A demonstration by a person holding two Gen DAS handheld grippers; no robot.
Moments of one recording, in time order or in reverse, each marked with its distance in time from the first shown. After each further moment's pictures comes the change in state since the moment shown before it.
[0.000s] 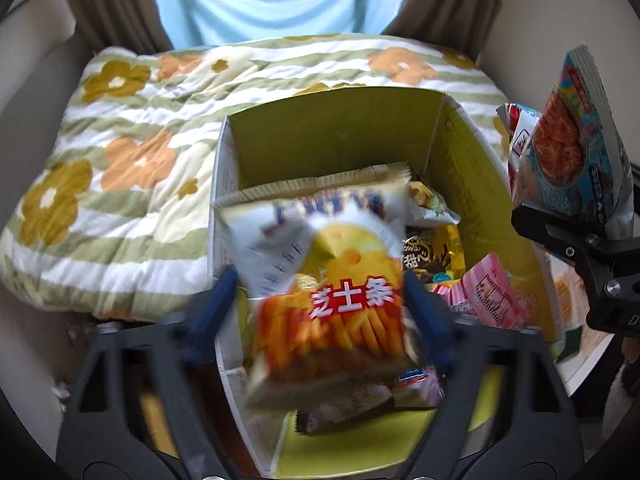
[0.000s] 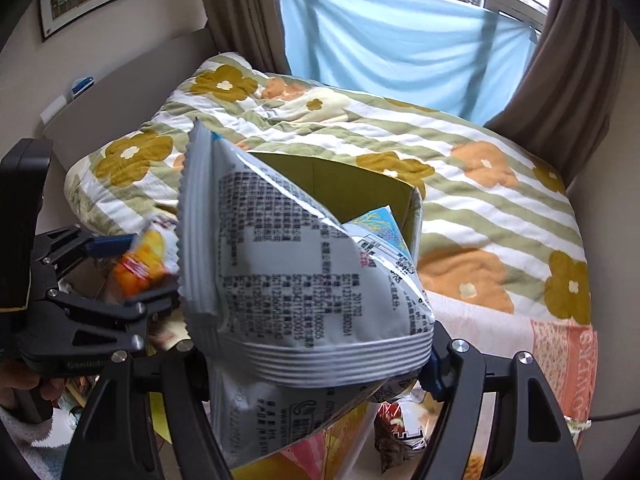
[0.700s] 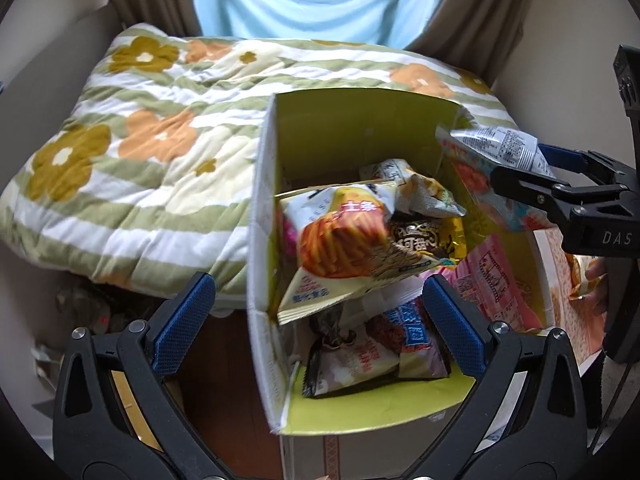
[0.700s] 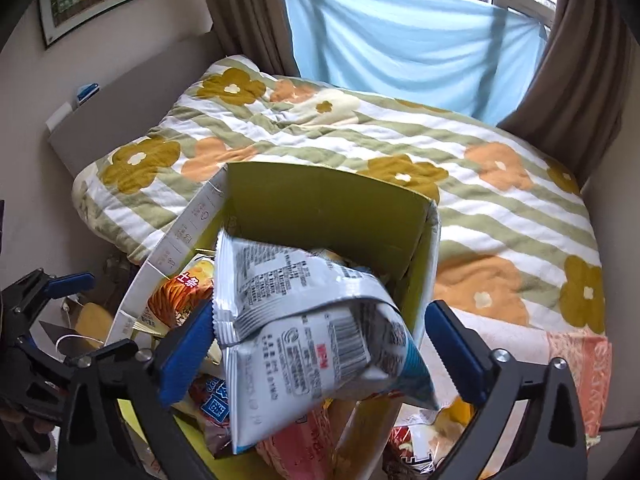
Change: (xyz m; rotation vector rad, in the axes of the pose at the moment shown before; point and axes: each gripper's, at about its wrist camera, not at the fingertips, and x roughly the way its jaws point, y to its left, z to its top) left arm -0.029 0.028 -0.037 -0.157 -0.025 -0.005; right arm 0.014 0.005 0.015 -0.014 -0.018 0.047
